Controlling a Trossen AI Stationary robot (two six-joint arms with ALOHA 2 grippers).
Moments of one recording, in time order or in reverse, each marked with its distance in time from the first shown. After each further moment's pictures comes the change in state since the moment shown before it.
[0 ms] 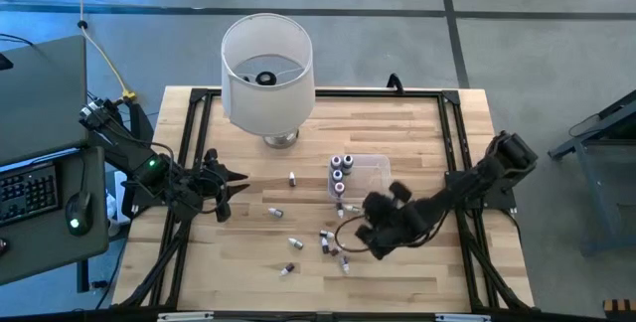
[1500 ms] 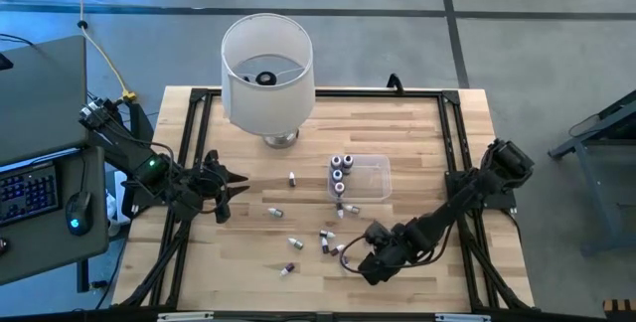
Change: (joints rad) left arm 0.000 0.000 0.000 0.003 0.029 -0.008; right arm 0.108 0.062 -0.033 0.288 -0.523 0.315
